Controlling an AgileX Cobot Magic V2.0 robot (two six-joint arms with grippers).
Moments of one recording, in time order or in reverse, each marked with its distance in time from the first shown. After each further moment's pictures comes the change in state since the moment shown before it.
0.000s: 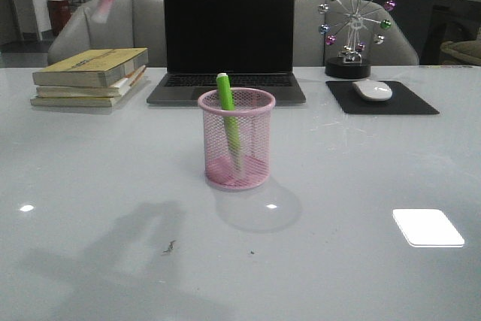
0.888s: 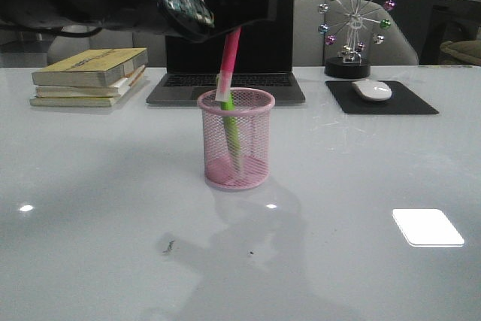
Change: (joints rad) left arm -0.327 0.114 0.478 -0.064 -0.928 0.005; right arm 0.000 0.000 0.000 0.000 0.000 0.000
